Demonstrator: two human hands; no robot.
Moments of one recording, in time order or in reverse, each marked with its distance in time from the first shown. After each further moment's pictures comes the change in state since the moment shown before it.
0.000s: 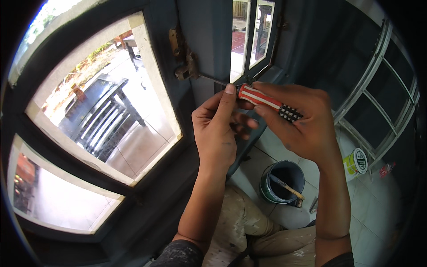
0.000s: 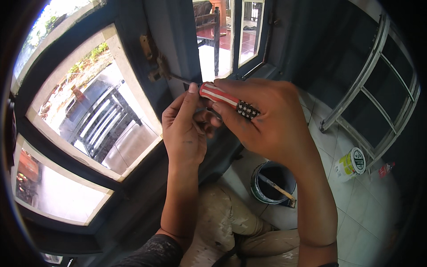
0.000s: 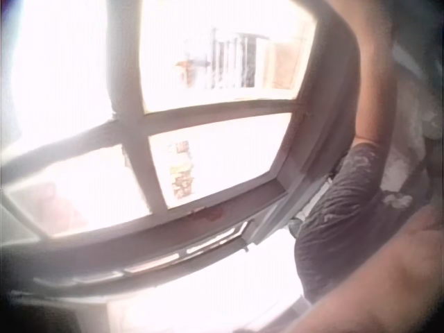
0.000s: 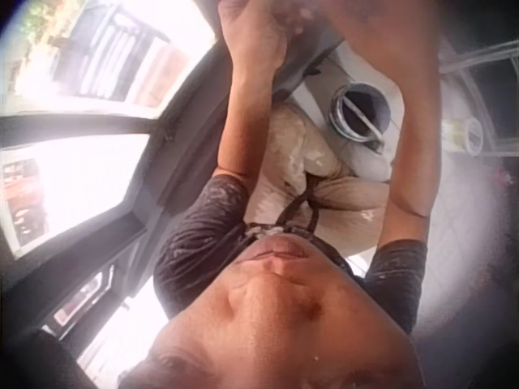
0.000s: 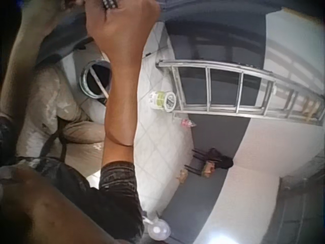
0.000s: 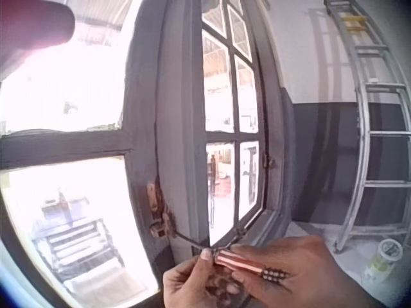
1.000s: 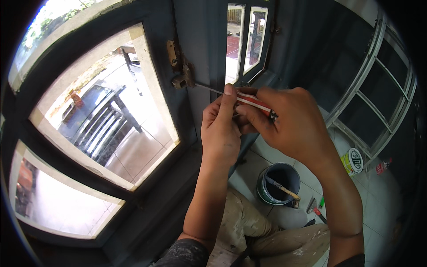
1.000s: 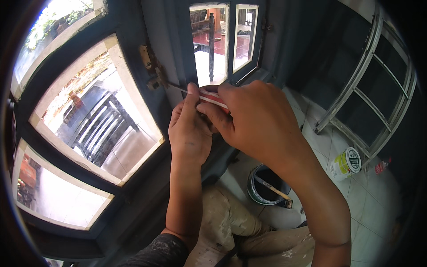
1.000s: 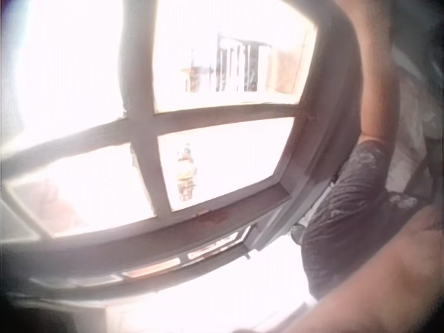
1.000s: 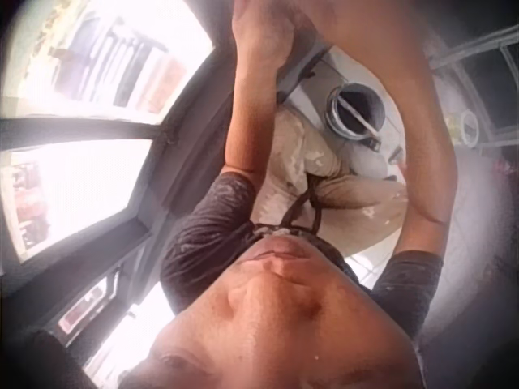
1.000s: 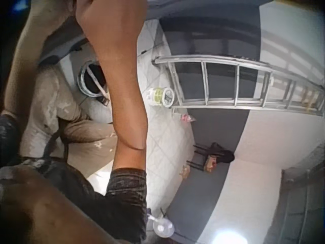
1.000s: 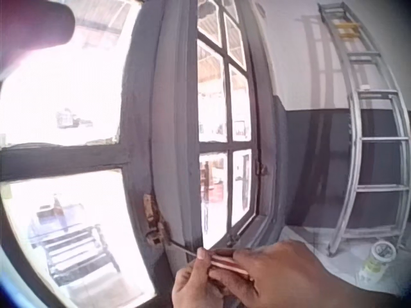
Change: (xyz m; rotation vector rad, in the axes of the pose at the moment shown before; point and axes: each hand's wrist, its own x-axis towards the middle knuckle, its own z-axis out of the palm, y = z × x) left_hand 0.009 0.000 0.012 -0.172 -0.195 -0.039; right_hand 0.019 -0.022 0.001 -0.331 -0.147 0.145
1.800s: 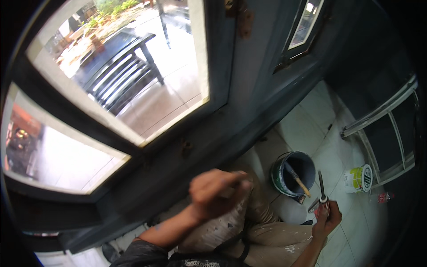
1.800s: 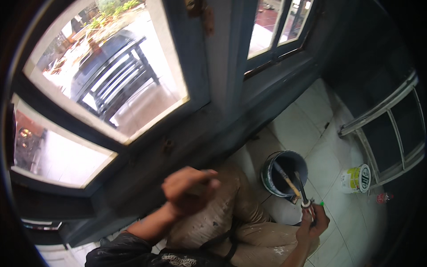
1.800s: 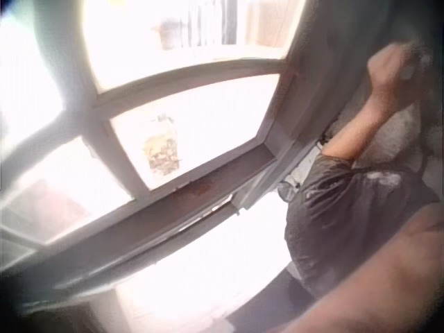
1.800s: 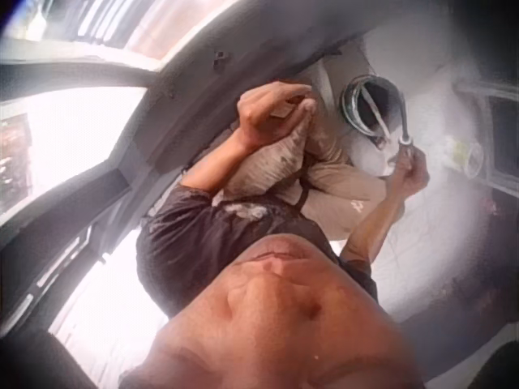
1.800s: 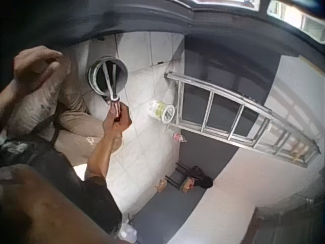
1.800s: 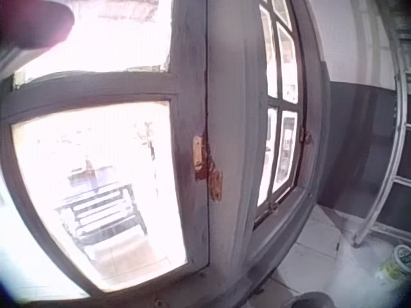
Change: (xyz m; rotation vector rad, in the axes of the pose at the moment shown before) left_hand -0.191 -0.002 -0.073 1.290 0.061 0.465; right_hand -0.321 0.048 0.022 0.229 0.181 0.686
